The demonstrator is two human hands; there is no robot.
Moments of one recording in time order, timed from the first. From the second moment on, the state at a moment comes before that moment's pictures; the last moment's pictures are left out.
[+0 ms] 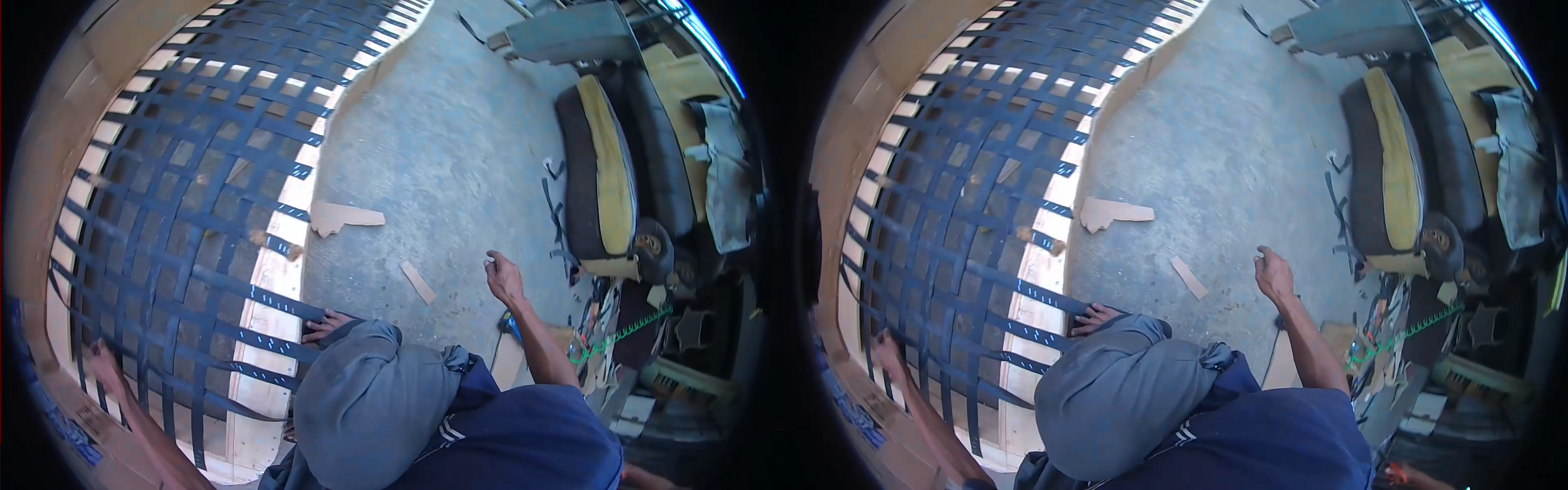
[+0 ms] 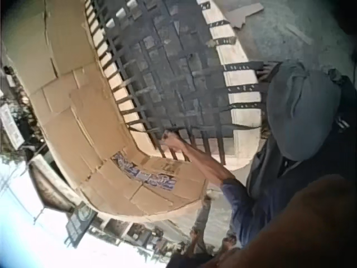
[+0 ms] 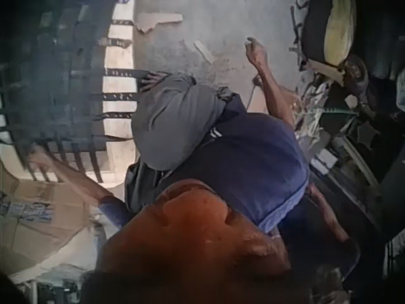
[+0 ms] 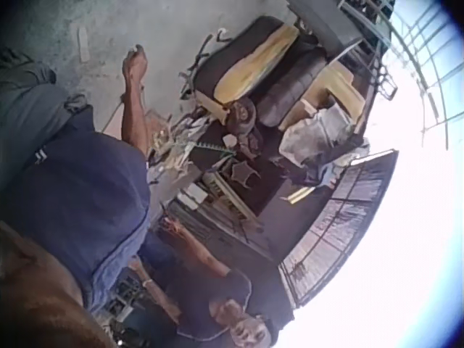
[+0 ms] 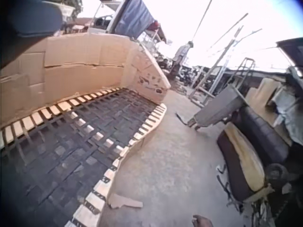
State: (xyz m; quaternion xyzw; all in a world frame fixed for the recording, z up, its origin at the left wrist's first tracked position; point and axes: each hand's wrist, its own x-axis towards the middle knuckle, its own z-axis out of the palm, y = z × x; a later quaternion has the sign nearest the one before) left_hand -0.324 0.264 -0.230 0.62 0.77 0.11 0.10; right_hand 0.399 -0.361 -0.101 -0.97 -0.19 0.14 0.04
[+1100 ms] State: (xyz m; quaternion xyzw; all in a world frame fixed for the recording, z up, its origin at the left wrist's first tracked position) left_hand -0.265 0.368 -0.144 0.41 0.86 0.17 0.24; right_hand 0.467 -0.130 -0.039 -0.83 -0.22 0.41 0.31
